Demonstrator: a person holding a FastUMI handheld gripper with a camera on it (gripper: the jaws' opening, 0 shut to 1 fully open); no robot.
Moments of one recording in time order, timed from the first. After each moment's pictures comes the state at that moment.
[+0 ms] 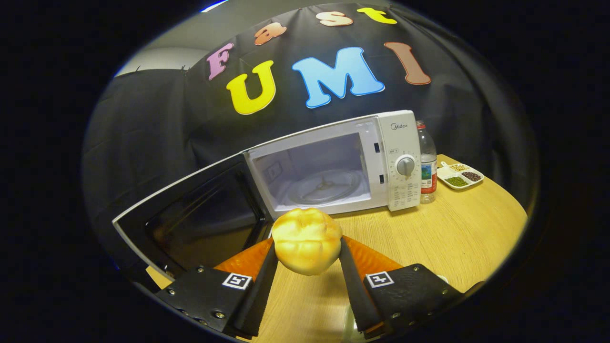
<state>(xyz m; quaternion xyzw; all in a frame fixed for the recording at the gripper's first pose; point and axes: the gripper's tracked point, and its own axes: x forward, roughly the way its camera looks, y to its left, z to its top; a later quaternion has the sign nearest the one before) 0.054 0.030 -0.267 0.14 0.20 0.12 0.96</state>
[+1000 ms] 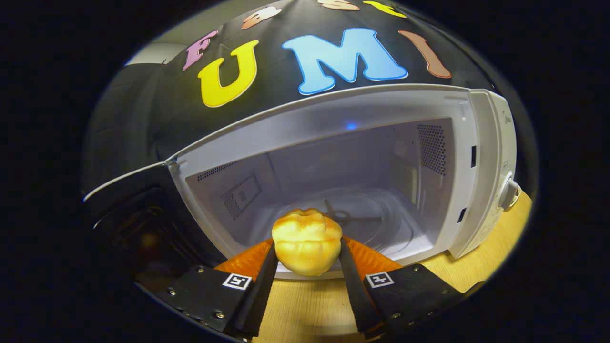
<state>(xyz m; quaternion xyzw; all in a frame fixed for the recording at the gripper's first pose) 0.261 0.098 -0.318 0.12 0.19 0.08 0.97</state>
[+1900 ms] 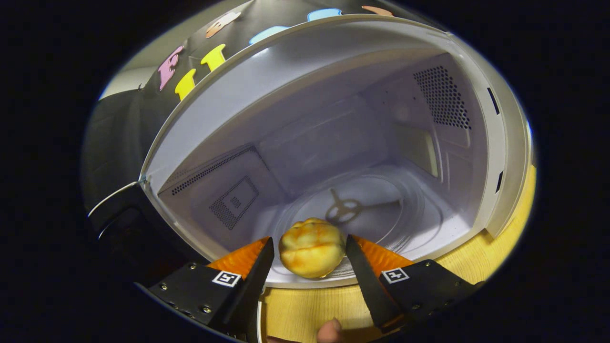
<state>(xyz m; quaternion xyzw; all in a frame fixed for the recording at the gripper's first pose) 0.287 0.099 -0.335 0.24 0.21 0.09 0.94</state>
